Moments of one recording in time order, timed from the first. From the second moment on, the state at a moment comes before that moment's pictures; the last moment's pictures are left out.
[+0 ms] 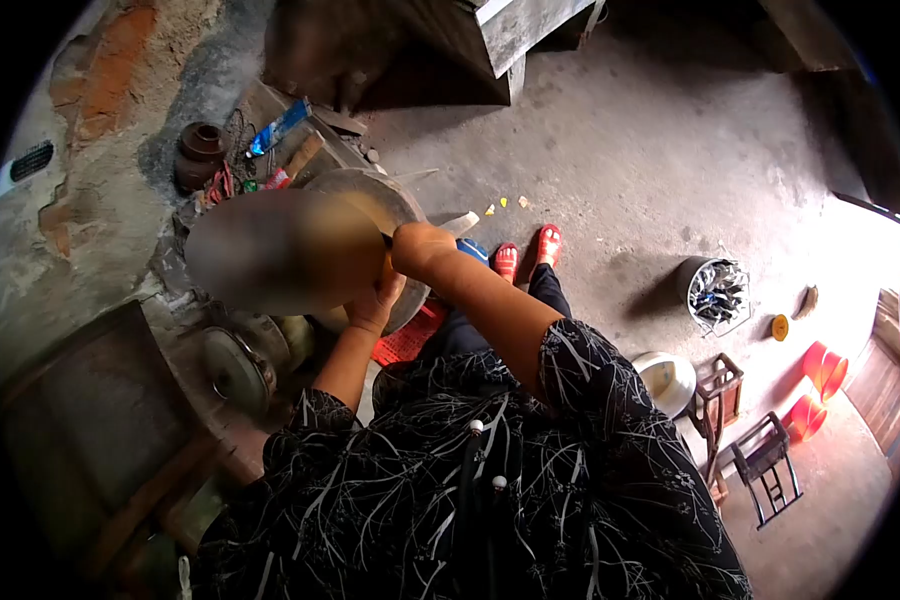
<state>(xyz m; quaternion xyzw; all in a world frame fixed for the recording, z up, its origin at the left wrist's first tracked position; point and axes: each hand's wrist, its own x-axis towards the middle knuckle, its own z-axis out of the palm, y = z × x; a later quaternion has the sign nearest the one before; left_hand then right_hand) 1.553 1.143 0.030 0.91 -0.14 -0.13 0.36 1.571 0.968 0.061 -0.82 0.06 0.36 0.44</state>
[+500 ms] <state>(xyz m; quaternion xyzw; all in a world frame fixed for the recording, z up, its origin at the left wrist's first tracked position) 1.546 1.176 0.017 0.93 -0.25 -0.16 0.22 1.558 0.994 0.044 -0.82 0.05 0.39 0.40</state>
